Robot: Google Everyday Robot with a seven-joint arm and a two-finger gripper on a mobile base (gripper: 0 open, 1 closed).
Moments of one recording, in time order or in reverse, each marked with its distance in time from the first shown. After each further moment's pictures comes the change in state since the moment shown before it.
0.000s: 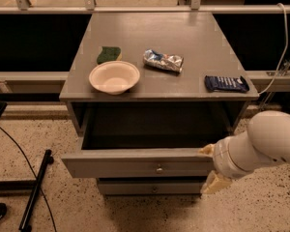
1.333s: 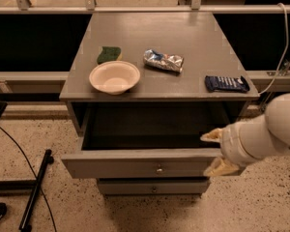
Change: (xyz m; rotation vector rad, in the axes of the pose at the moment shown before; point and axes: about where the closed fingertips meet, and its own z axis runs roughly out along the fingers) arm -0.006 -0.021 -0.053 0.090 -0.021 -0.018
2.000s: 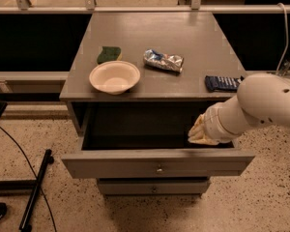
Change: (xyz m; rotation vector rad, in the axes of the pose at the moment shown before) arm -0.022 -0.060 0.030 0.008 -0.003 -0.017
